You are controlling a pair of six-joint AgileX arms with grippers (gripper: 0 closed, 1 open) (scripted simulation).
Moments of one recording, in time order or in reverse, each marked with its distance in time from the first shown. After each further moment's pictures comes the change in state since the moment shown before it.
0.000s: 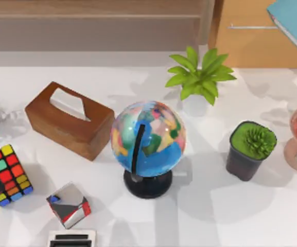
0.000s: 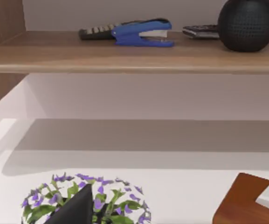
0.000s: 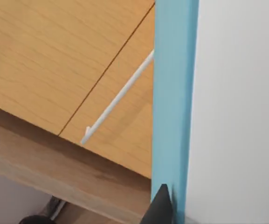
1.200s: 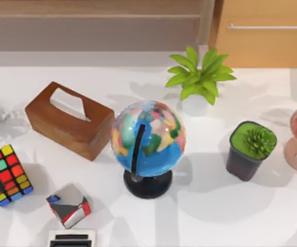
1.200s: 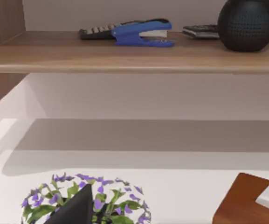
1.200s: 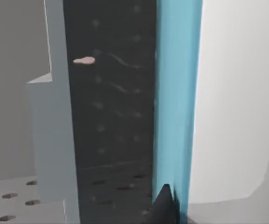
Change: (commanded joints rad) left arm 0.000 0.000 0.000 0.000 0.000 0.000; right arm -0.494 0.655 0.233 0.274 -0.247 0.476
